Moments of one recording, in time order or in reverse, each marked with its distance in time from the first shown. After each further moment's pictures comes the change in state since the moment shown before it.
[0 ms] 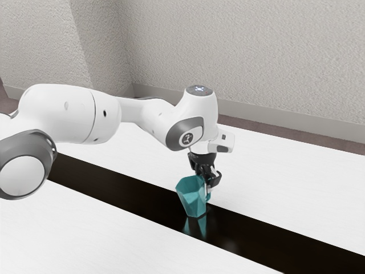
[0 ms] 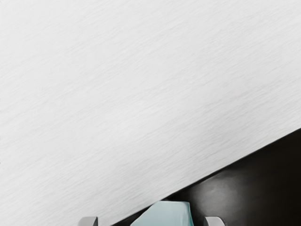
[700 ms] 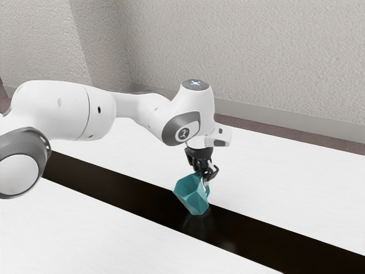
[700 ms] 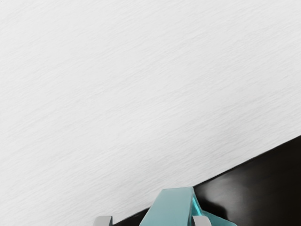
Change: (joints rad) arm -0.002 -0.035 0.015 -0.014 0.009 0.000 -0.021
